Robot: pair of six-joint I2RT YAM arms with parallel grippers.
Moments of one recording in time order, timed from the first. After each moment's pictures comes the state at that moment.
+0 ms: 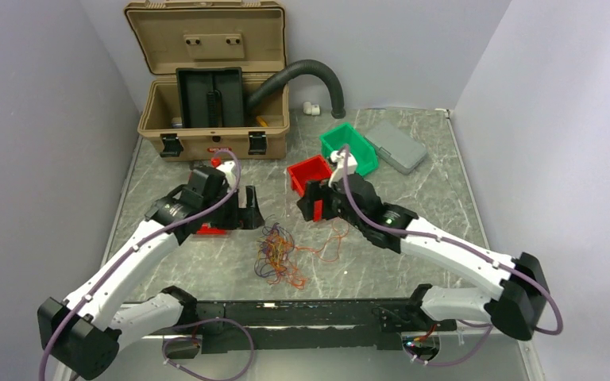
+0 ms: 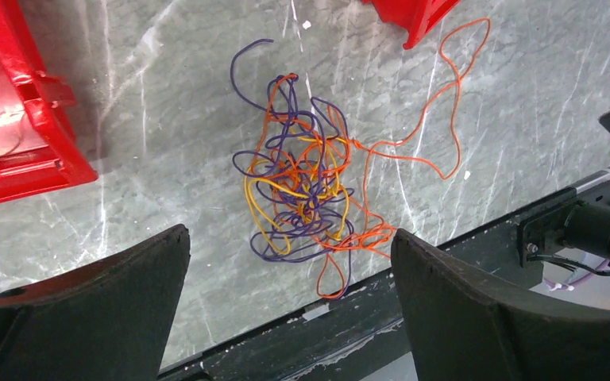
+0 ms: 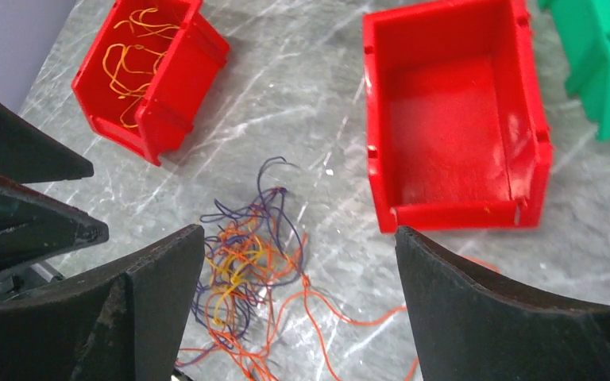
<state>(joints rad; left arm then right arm) -0.48 1.00 0.92 -0.74 0.15 -0.47 0.89 1.21 0.92 -0.16 0.21 0.46</state>
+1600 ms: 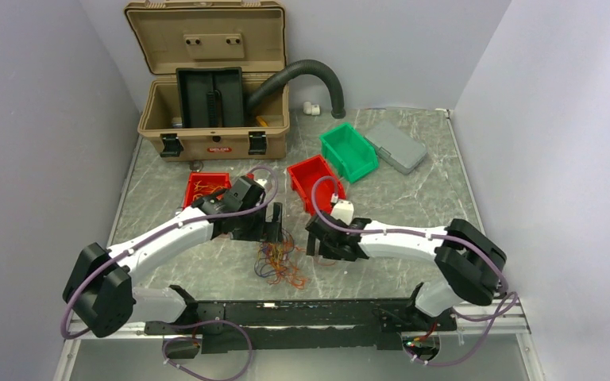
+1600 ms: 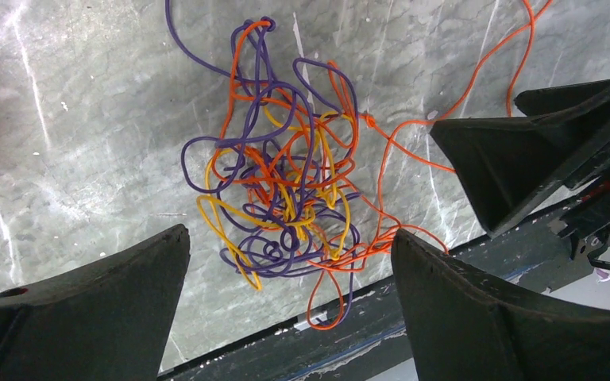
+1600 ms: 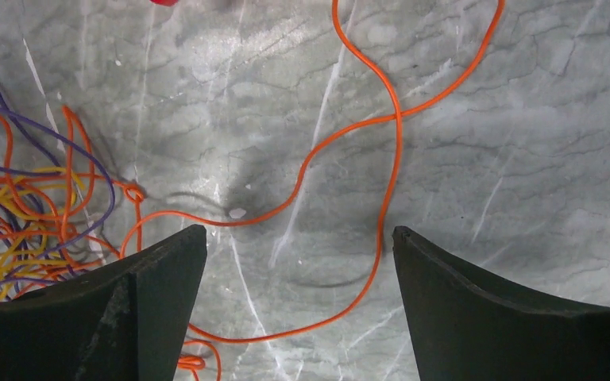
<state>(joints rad) -0.69 1.27 0.86 -0.62 0.09 -0.57 0.99 1.47 0.76 -0.43 0.33 1.05</state>
